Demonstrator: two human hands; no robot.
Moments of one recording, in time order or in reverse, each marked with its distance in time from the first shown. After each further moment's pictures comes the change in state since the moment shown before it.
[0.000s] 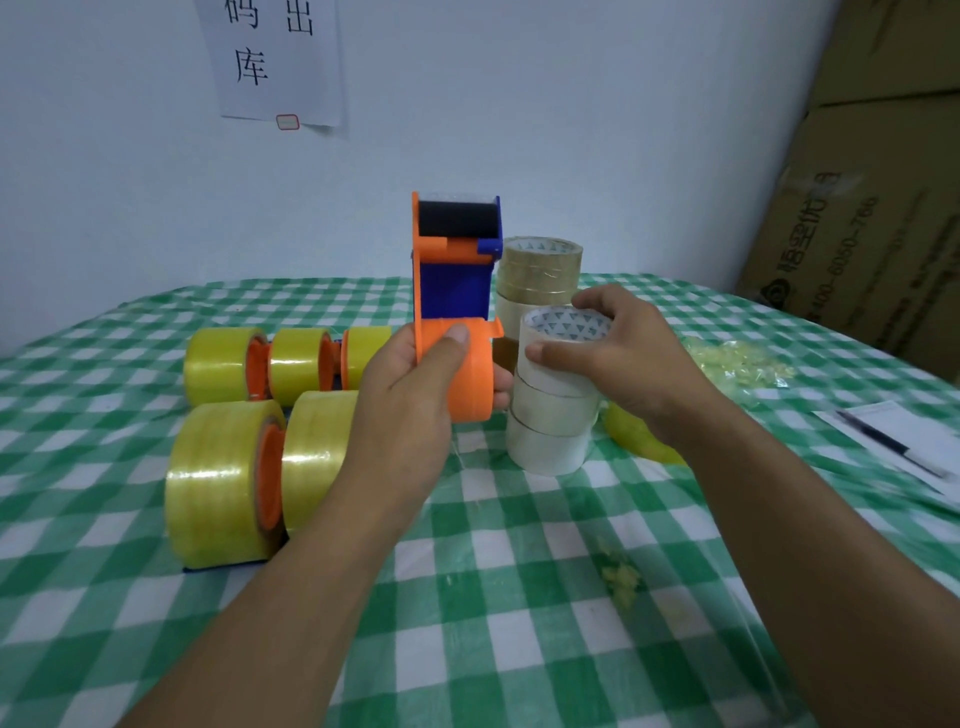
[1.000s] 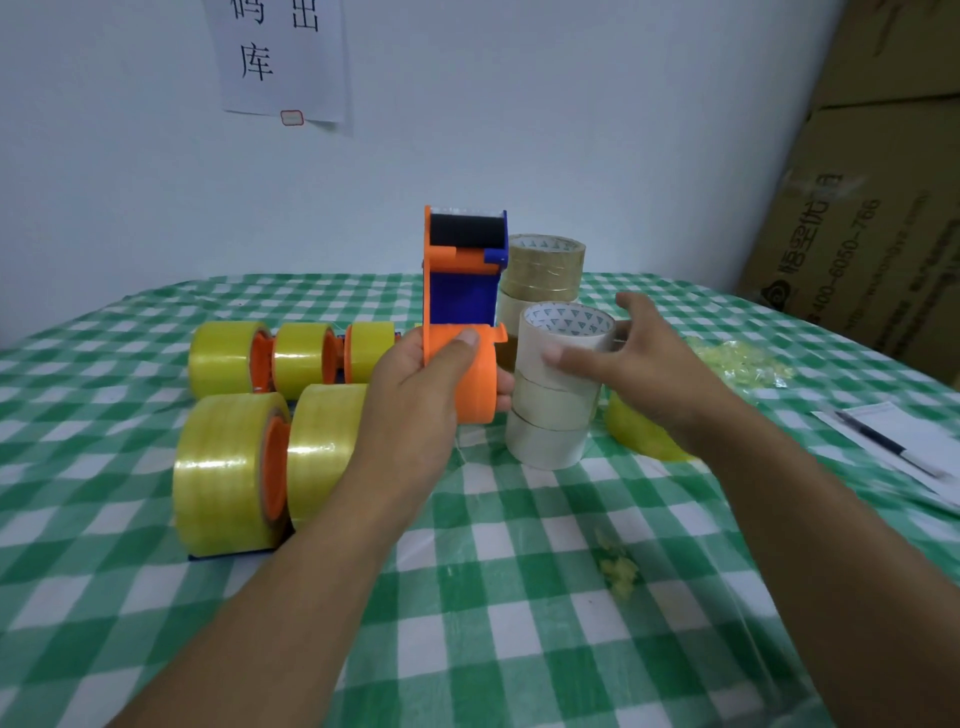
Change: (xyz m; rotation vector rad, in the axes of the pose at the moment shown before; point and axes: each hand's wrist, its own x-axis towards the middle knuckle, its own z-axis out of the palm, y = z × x) left_hand 0.001 -0.004 -0.001 0.031 0.001 -0.049; right_hand -0.007 0.008 -0.012 0.021 -0.114 0.116
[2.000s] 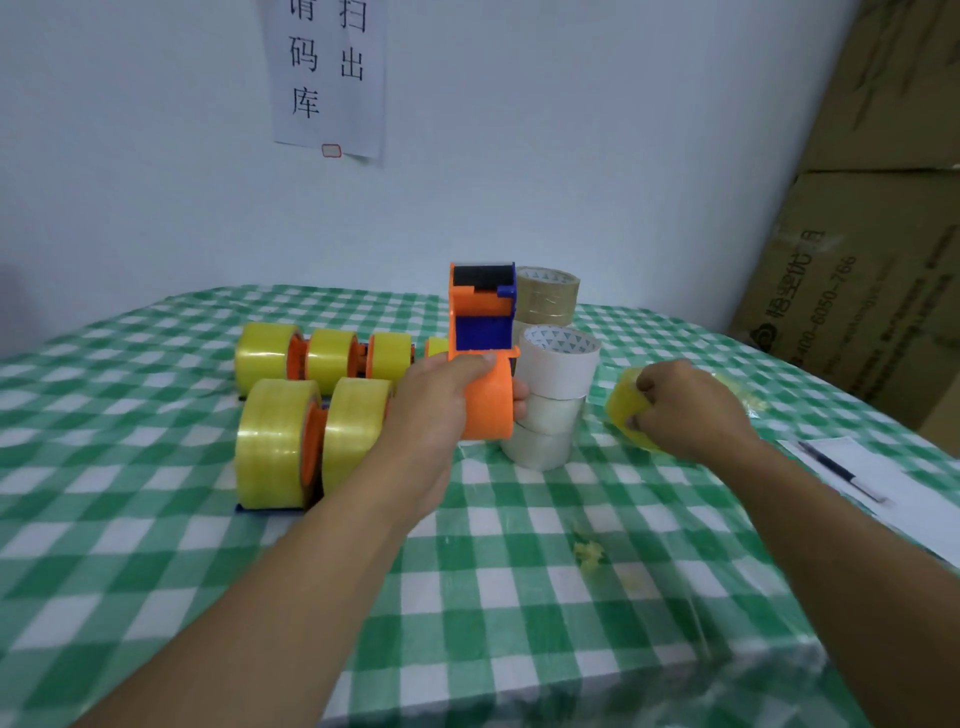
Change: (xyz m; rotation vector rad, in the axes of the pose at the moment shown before) left_hand -0.025 0.021 0.010 -0.113 0.028 -0.187; right_hand -0.001 0.033 -0.045 -0.857 0.146 0.013
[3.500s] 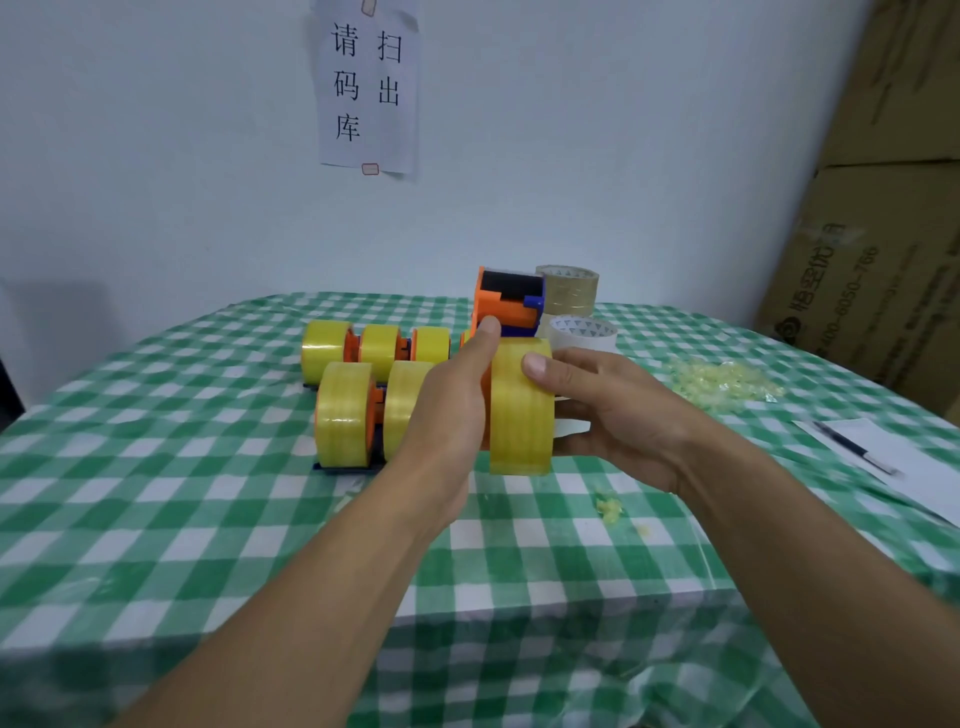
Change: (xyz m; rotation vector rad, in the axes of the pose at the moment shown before) left_hand -0.080 0.032 -0.004 0.065 -0.044 -0.002; right_hand -0.114 -0.097 -0.035 1.242 -0.607 -0.199
